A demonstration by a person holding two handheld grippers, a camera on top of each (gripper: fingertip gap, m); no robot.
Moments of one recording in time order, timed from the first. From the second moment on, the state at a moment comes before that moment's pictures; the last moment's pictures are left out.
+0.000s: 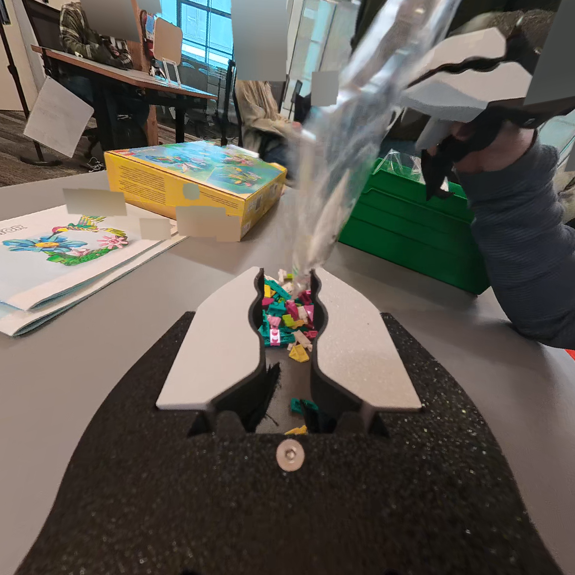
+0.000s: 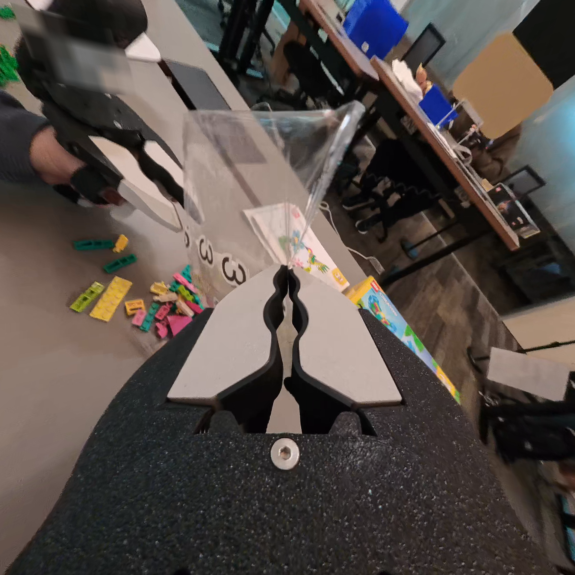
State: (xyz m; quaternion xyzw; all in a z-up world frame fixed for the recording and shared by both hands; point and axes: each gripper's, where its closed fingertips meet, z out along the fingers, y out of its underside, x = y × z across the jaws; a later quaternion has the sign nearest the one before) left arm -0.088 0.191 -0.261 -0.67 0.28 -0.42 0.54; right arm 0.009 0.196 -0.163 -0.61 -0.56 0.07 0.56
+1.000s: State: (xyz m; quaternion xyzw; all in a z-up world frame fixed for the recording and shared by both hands) left arm -0.048 0.168 -0.242 -0.64 0.34 -0.40 0.56; right arm 0.034 0.195 -0.095 -0.63 -0.31 0.38 0.60
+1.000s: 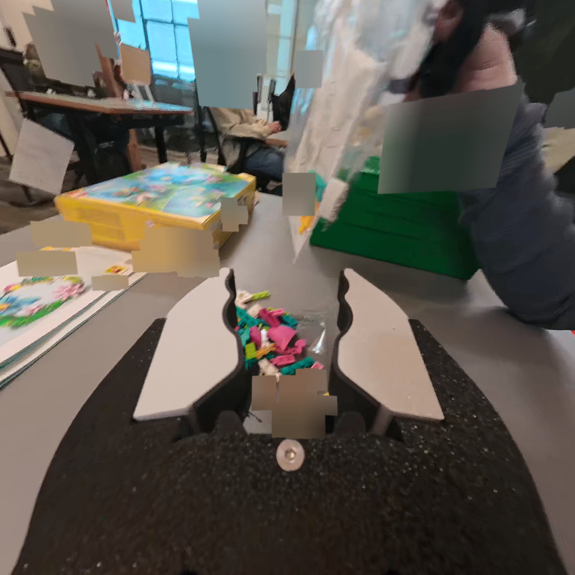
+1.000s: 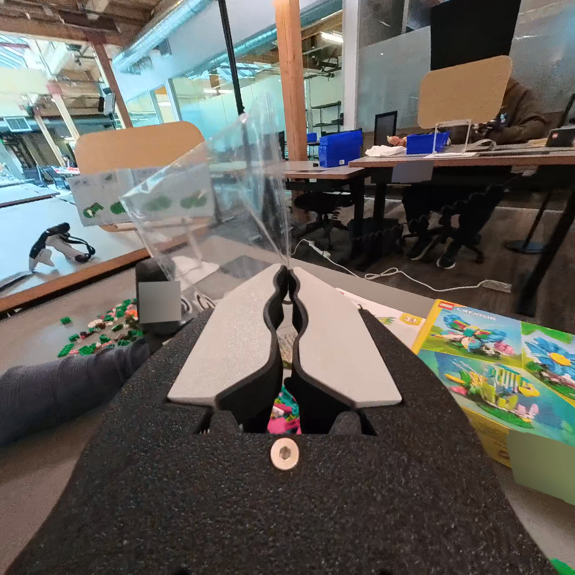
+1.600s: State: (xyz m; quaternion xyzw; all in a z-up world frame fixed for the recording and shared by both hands) left arm -0.032 0.167 -0.228 -0.62 0.33 -0.30 0.64; right arm 0.020 0.183 -0.090 -0.62 -0.28 0.46 0.57
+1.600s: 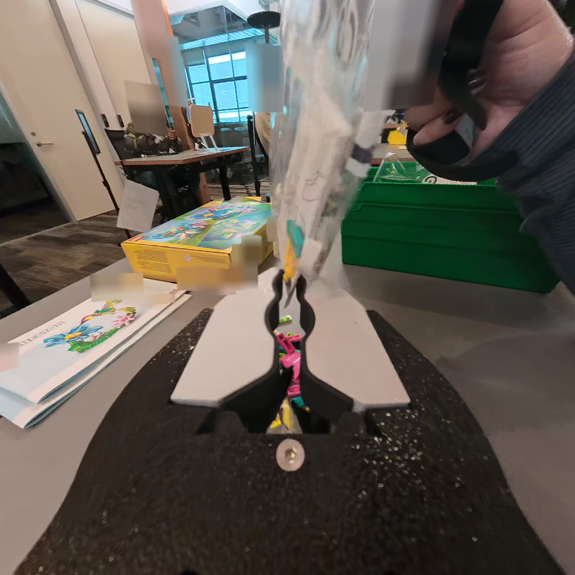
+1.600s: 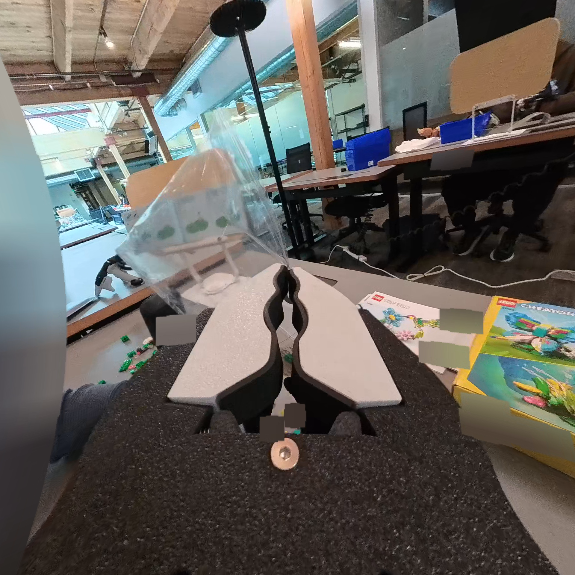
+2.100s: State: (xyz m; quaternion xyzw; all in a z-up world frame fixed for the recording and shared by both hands) left arm -0.042 0.142 -0.203 -0.57 0.36 -0.47 0.57; right arm 0.054 0.208 -0.099 -0.64 -0.27 0.33 0.63
